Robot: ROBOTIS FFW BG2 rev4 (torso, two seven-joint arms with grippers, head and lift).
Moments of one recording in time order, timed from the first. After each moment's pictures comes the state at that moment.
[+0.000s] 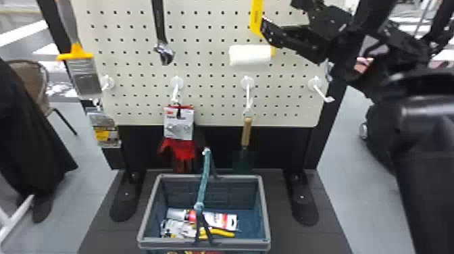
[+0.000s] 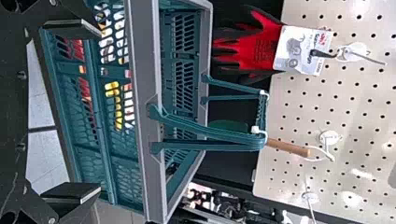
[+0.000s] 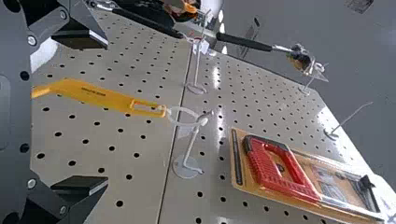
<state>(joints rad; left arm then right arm) 0.61 0.21 -0.21 -1.84 0.17 -0.17 -0.12 -0.58 -0.10 0.07 -1.71 -0.14 0.26 0.79</state>
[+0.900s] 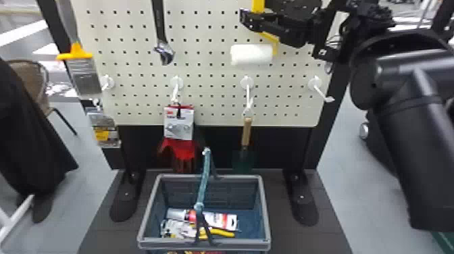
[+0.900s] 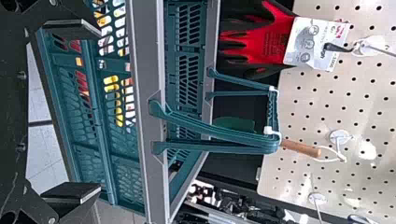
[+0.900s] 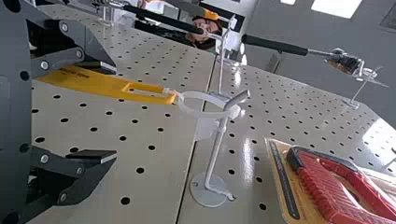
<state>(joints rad) 0.55 0.22 -0.24 -1.79 0.20 -0.16 -0.13 -0.80 -0.11 0.16 -1.45 -0.14 0.31 0.88</state>
